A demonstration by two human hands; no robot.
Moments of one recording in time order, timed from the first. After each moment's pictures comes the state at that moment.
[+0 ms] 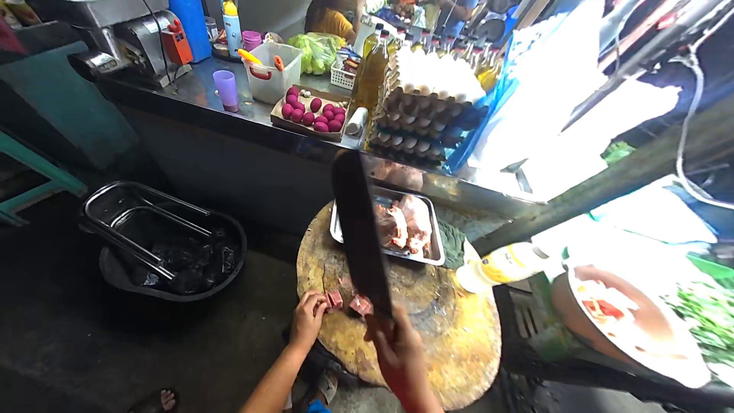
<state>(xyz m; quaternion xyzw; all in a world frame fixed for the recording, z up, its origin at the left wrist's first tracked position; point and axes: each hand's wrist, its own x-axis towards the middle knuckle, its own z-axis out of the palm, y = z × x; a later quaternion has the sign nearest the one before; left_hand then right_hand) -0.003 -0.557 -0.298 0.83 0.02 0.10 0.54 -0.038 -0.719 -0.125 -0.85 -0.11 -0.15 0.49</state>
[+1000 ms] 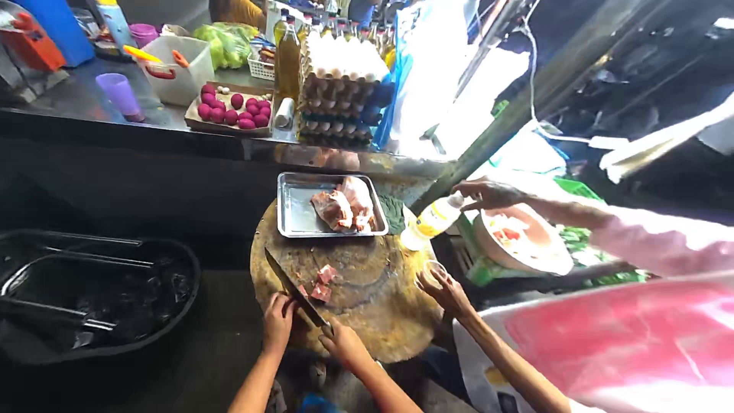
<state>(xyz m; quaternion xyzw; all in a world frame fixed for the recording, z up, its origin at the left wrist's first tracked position) 0.001 -0.574 -0.298 0.87 -0.01 0.08 0.49 -0.044 -0.754 -0.237 -0.88 0.08 0.35 0.31</state>
